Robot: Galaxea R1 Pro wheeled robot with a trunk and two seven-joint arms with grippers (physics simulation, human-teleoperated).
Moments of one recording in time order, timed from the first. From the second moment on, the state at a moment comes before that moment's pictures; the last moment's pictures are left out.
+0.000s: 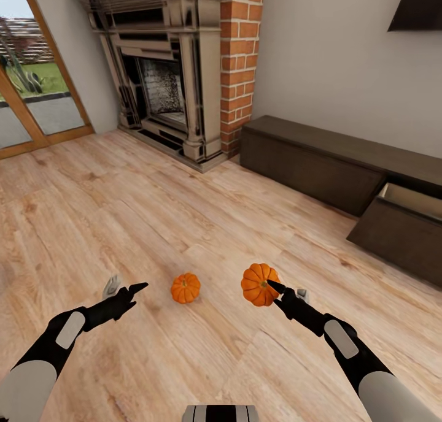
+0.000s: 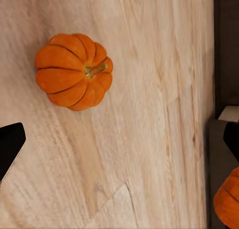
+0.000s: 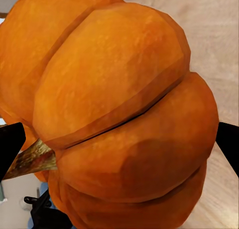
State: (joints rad) left arm -0.67 0.22 0.28 -0.56 0.61 0.66 -0.55; right arm -0.62 -0.12 -0.01 -0.58 -0.99 0.54 0.59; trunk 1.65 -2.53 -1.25
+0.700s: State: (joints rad) left arm -0.70 0.22 0.28 -0.55 0.61 0.66 -0.47; right arm -0.62 -0.13 -0.01 -0.58 -1.00 0.54 0.59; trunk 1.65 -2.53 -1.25
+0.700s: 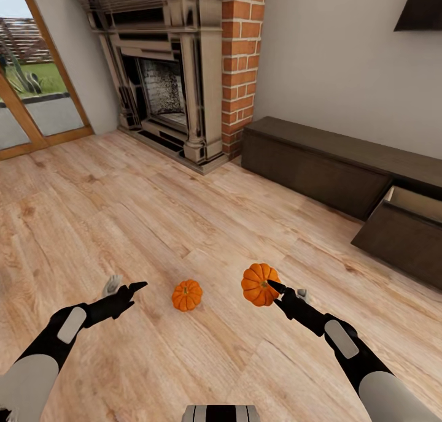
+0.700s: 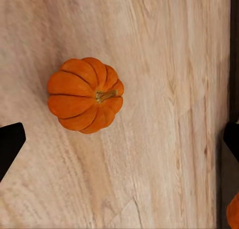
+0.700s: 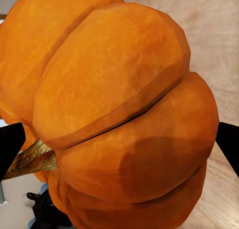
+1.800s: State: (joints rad) left arm -0.71 0.06 0.28 -0.51 0.61 0.41 -0.31; right arm -0.62 -0.13 -0.01 -0.58 -1.00 0.54 0.60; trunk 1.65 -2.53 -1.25
